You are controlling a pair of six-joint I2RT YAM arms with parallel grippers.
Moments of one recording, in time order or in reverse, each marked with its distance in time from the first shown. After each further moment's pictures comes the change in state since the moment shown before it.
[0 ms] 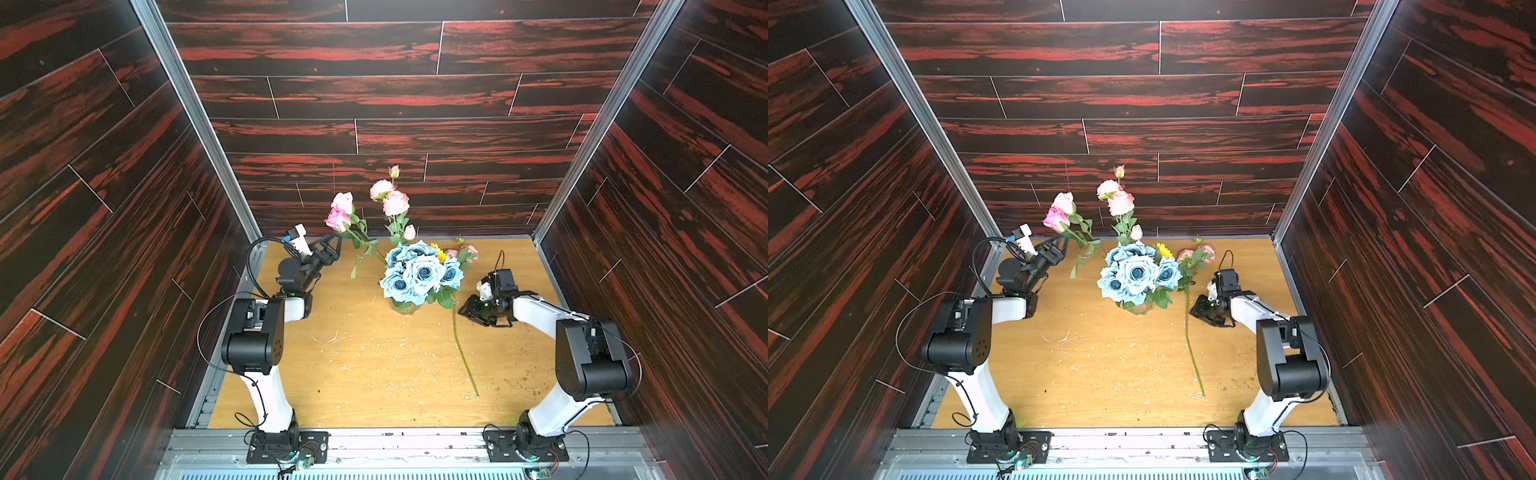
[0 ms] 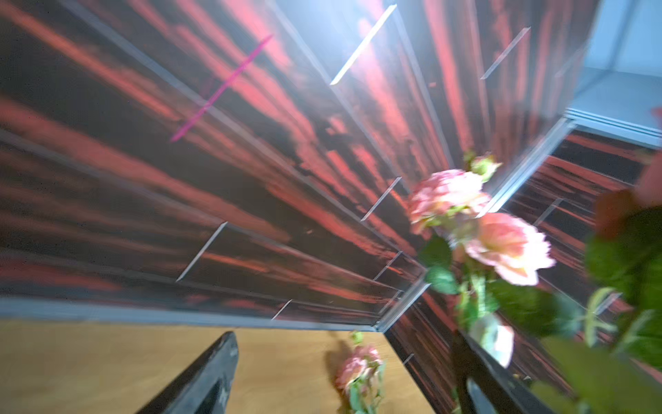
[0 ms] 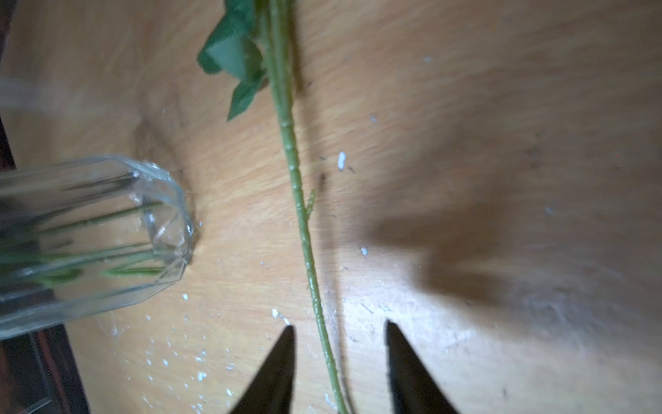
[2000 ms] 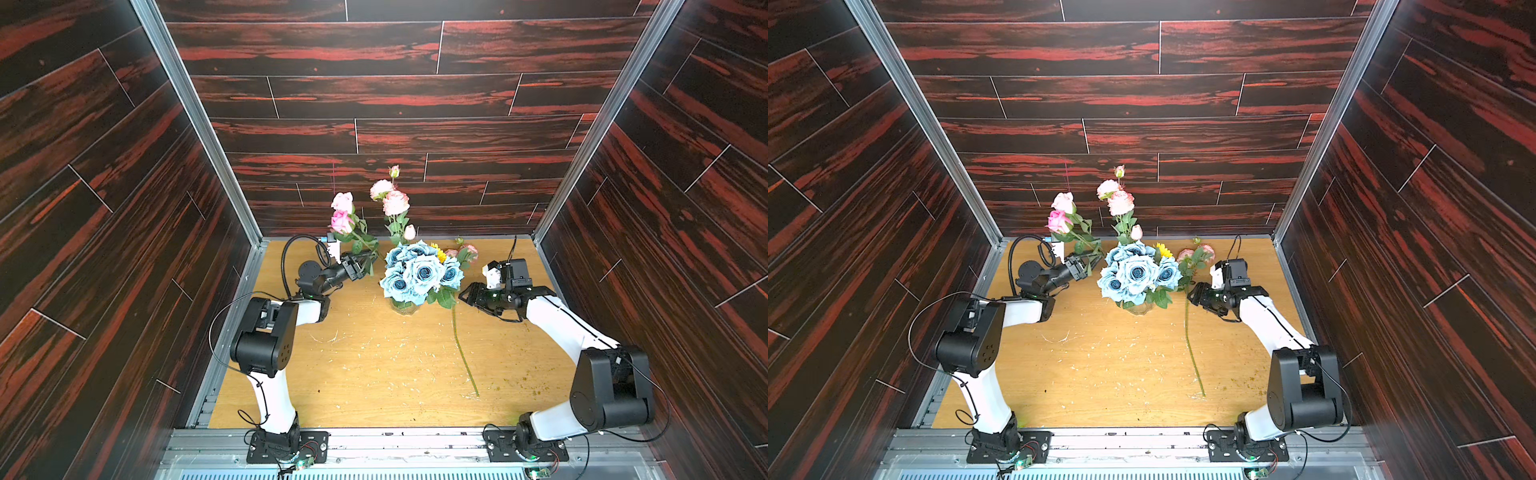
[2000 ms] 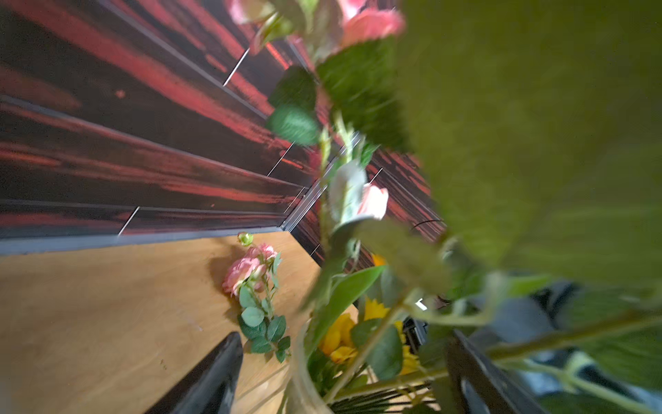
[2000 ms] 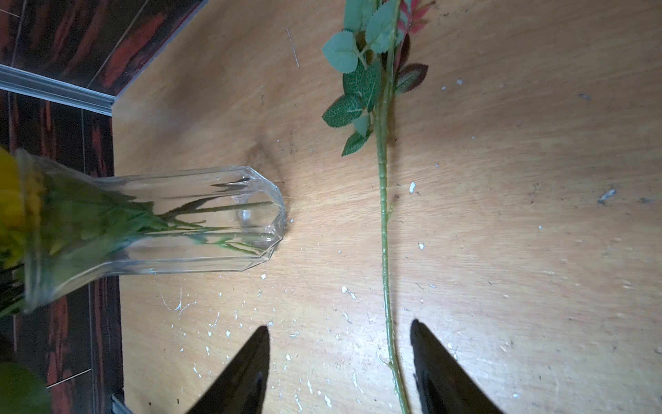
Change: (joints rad) left arm -0.149 -0.026 -0.035 0.019 0.318 -0.053; right arm 0.004 -0.179 0.051 -0.072 -0.050 -0.019
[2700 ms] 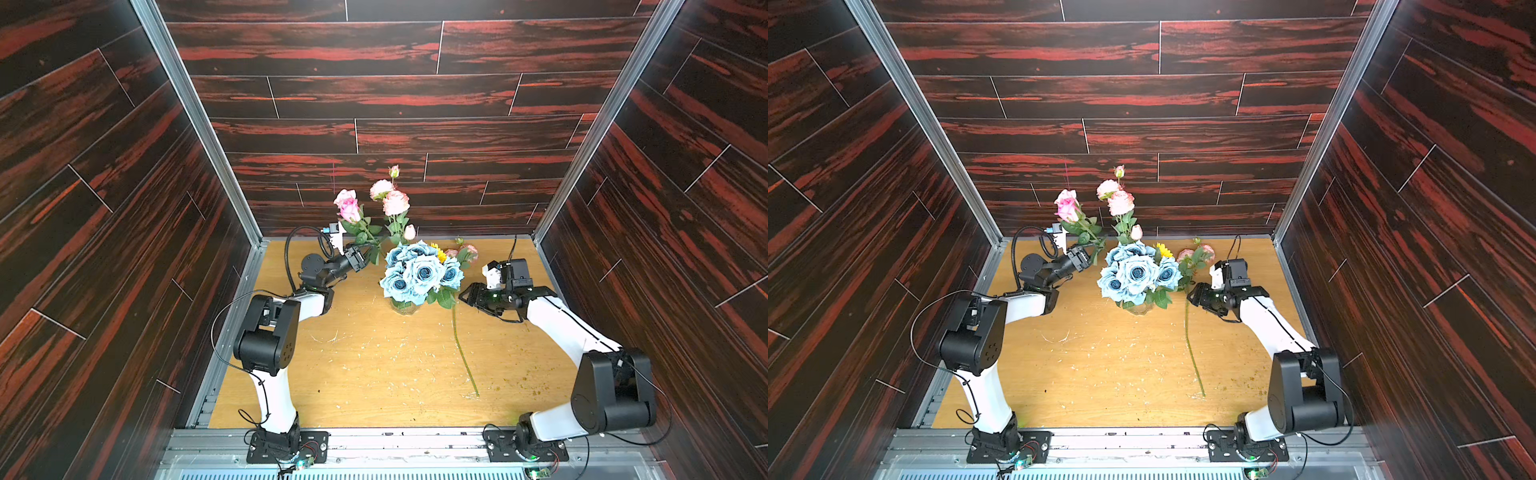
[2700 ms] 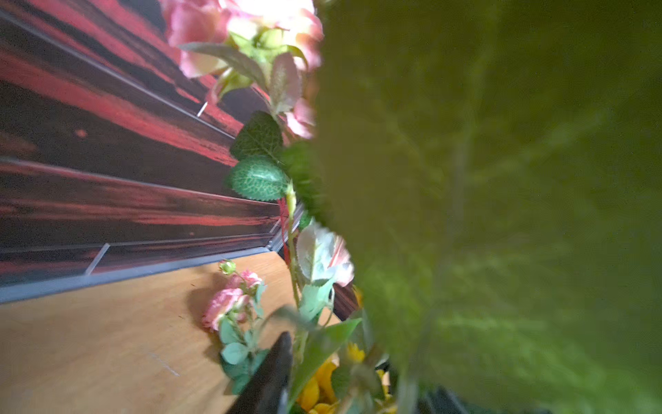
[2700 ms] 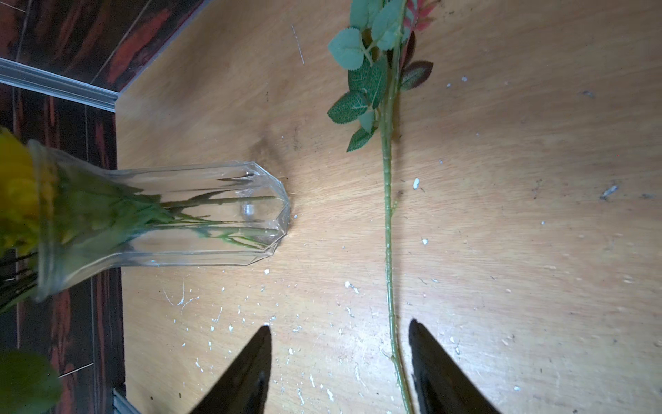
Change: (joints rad) left arm -0.029 0.037 0.110 0.000 -0.026 -0.051; right arm 0.005 -0.019 0.000 -0.013 -0.003 -0.005
